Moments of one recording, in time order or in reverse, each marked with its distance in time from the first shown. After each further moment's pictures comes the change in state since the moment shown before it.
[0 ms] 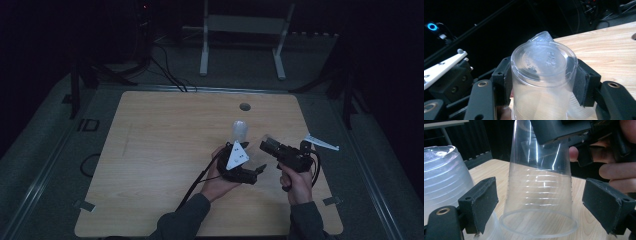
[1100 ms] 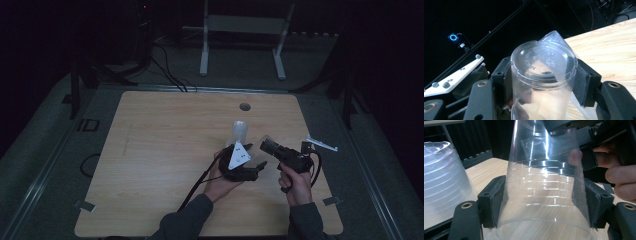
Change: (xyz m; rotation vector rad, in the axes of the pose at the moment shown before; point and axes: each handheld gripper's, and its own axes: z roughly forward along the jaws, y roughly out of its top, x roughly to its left) left arm -0.002 -0.001 0.005 0.006 0.004 -0.016; right arm -0.005 -0.003 0.000 -0.018 0.094 0.090
